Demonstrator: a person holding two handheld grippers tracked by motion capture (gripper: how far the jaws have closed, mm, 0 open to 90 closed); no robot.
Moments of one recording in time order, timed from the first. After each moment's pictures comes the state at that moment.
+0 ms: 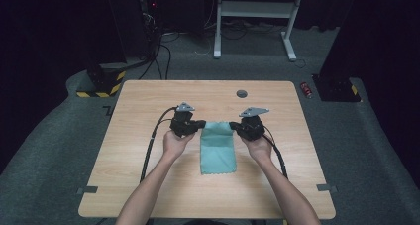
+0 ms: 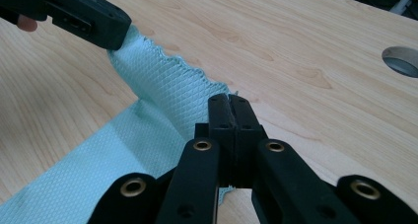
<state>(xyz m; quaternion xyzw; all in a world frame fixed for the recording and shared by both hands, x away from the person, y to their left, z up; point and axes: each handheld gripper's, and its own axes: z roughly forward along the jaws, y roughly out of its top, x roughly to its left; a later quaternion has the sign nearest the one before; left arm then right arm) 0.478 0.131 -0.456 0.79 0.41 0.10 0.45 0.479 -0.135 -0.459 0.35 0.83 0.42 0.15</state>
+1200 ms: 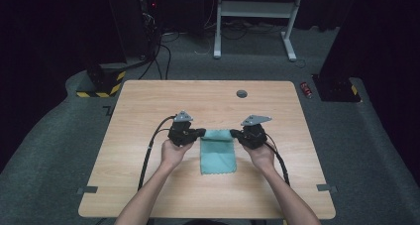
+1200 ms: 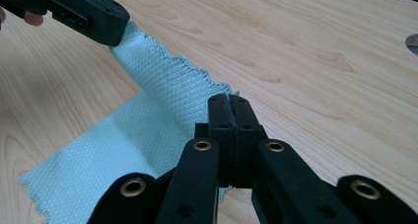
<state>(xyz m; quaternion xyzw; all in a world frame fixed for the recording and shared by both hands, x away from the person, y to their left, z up) 0.449 0.134 -0.465 0.79 0.39 0.09 0.46 0.456 -0.142 -0.466 0.33 0.83 0.42 0.14</state>
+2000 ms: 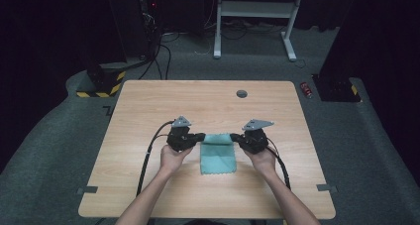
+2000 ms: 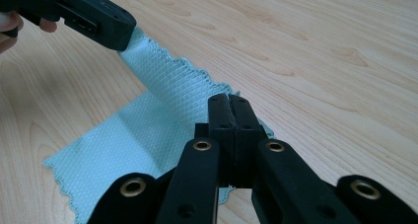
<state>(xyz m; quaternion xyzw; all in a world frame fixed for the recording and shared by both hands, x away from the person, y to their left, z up) 0.435 0.137 -0.472 0.79 0.39 0.08 0.47 0.442 -0.146 -0.469 0.32 0.83 0.43 0.13</state>
